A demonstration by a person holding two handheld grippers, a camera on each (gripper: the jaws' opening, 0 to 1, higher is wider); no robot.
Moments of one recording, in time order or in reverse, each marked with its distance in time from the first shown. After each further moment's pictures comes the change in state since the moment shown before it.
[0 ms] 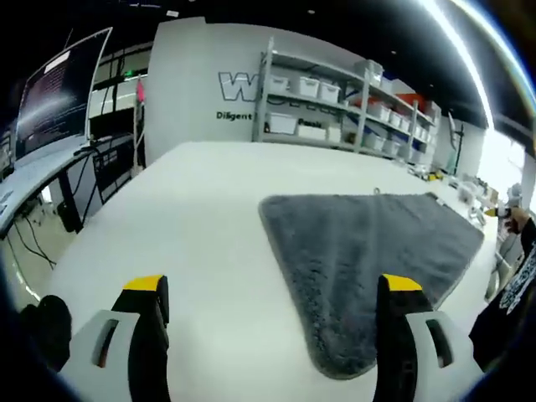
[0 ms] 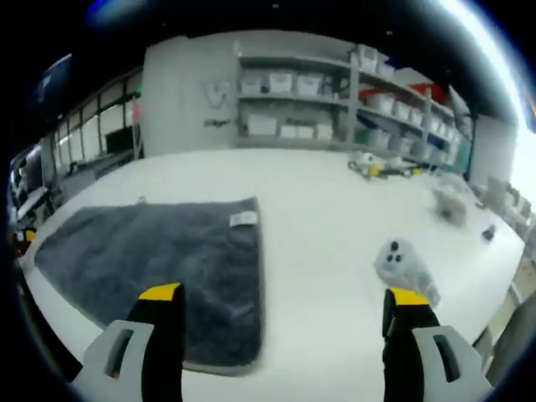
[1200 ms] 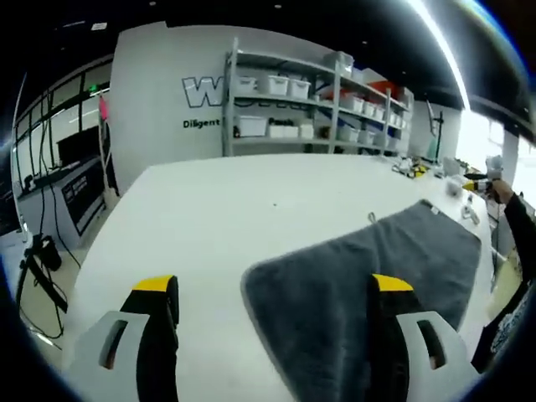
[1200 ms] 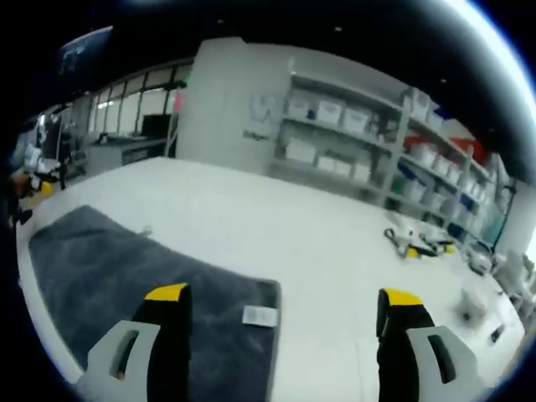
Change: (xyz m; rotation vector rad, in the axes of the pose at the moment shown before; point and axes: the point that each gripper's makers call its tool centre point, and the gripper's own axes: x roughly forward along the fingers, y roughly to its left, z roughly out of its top) left arm 0.106 -0.021 0.108 0.122 0.028 -0.123; right arm 0.093 0.050 0.139 -0.240 -0.097 0.113
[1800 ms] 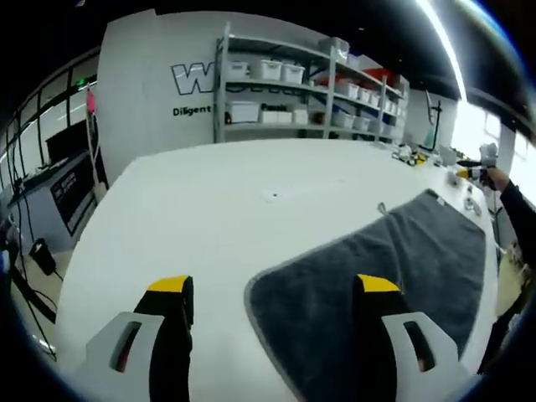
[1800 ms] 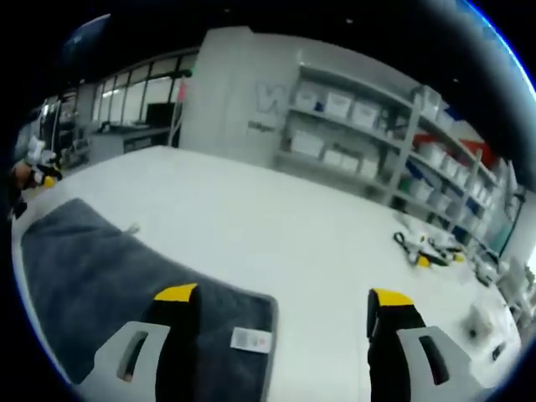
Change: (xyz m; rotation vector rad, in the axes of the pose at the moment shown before) left arm 0.056 0.010 -0.007 0.032 0.081 -0.043; right arm 0.058 0.001 0.012 -0.030 0.034 0.026
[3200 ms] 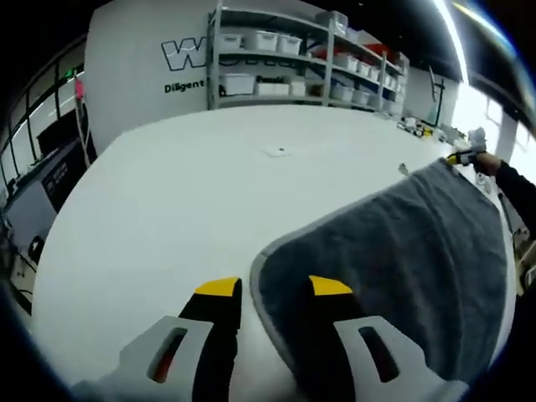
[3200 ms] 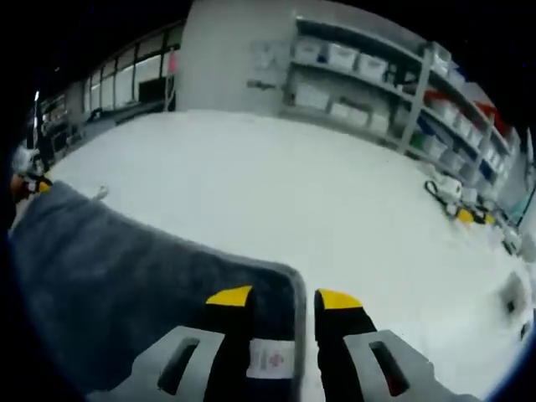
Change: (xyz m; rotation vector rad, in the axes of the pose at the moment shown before) left arm 0.050 -0.005 -0.056 0.017 0.120 -0.006; right arm 0.102 0.025 -0.092 0.037 0.238 0.039
